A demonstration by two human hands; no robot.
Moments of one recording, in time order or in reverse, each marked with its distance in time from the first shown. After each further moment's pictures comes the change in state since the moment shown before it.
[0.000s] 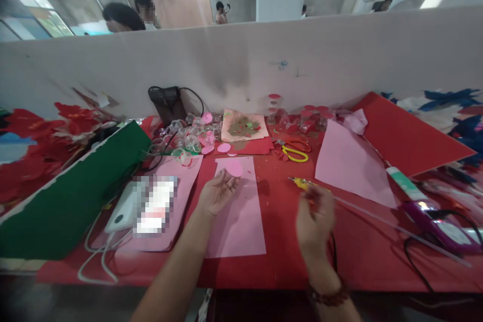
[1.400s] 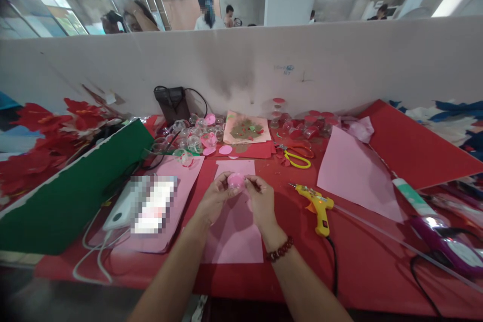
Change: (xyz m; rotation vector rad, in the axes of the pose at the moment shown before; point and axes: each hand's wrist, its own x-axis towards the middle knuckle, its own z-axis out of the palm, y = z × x) left_hand -0.013 -0.005 0.003 0.547 -0.171 0.272; right_hand -0.018 -0.021 0.105 0.449 -0.527 0.364
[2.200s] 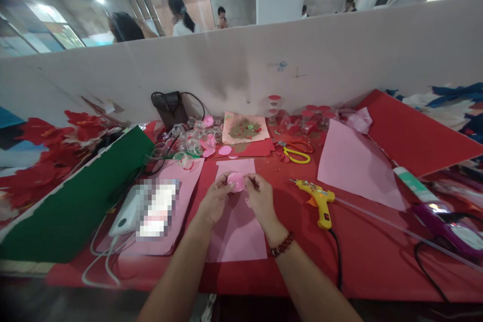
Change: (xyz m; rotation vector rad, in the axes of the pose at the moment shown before) left_hand 0.004 -0.002 -0.003 -0.148 0.026 -0.103; right_hand -0.004 -0.005 0.003 -0.117 -0.040 0.050
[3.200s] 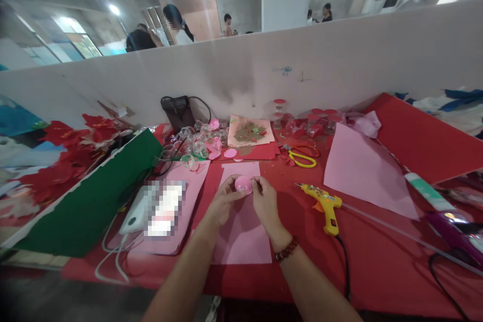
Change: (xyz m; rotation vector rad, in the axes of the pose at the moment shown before) left_hand -0.007 -0.001 0.006 0.114 -0.054 0.033; right_hand 0.005 0.006 -0.005 -0.227 0.046 -0.174
